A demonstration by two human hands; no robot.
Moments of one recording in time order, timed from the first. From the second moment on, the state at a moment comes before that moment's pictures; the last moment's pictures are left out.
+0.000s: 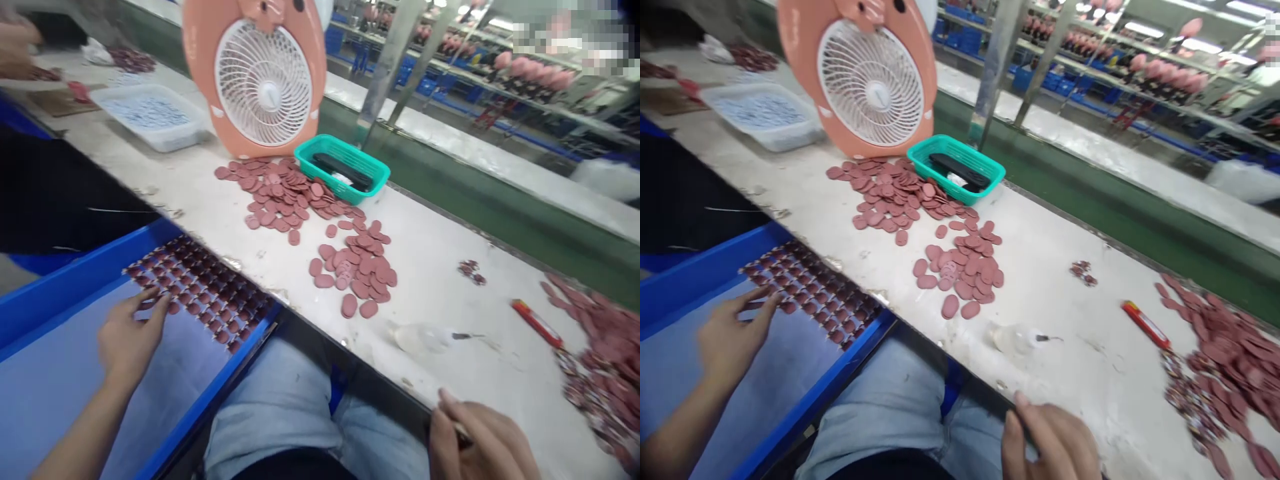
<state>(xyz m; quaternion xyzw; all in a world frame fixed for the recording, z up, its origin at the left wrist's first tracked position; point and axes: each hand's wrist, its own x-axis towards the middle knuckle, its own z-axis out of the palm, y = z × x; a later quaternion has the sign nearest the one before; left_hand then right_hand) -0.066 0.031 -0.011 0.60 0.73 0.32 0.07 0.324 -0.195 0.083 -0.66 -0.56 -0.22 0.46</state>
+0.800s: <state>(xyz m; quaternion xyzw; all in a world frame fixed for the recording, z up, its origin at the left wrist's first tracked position) 0.150 -0.047 0.067 0.82 0.30 0.38 0.30 0.337 -0.166 0.083 -0.71 -0.45 0.09 0.53</state>
